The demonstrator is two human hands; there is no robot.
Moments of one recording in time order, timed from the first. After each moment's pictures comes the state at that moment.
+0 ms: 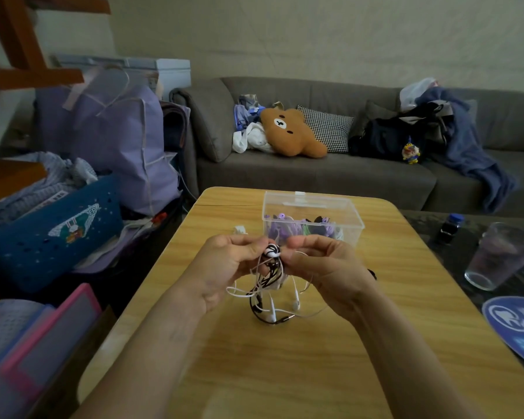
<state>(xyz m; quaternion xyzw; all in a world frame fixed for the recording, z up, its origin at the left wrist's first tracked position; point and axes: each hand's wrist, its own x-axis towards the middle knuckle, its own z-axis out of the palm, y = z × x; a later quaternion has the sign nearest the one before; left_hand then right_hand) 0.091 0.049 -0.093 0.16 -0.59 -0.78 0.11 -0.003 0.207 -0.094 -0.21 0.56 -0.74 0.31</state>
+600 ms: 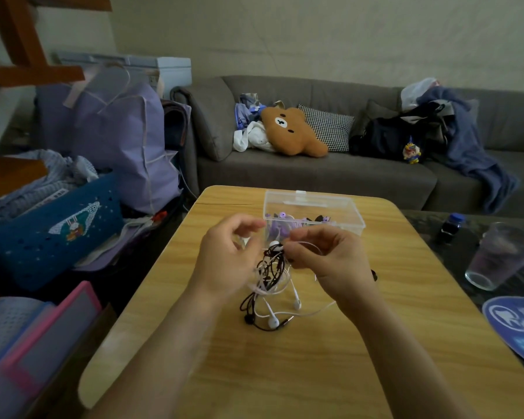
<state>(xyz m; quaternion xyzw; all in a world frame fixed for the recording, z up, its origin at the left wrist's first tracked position) 0.091 0.057 -0.096 0.15 -0.79 -0.49 0.33 0.001 0.206 -0.093 -0.28 0.66 -0.69 0.15</state>
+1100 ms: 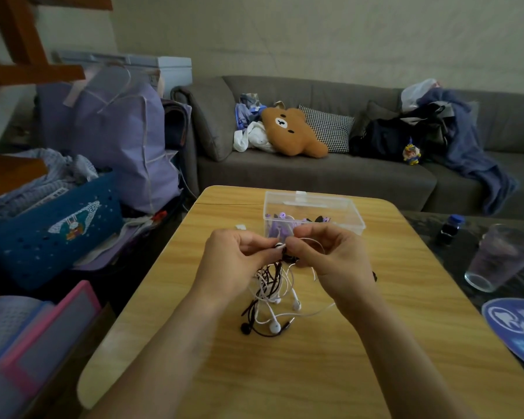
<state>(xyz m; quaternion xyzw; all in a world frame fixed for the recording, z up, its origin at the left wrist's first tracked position) 0.089 0.061 -0.102 0.13 -0.77 -0.57 0.28 0.001 0.203 -0.094 -0.26 0.65 -0.70 0.12</state>
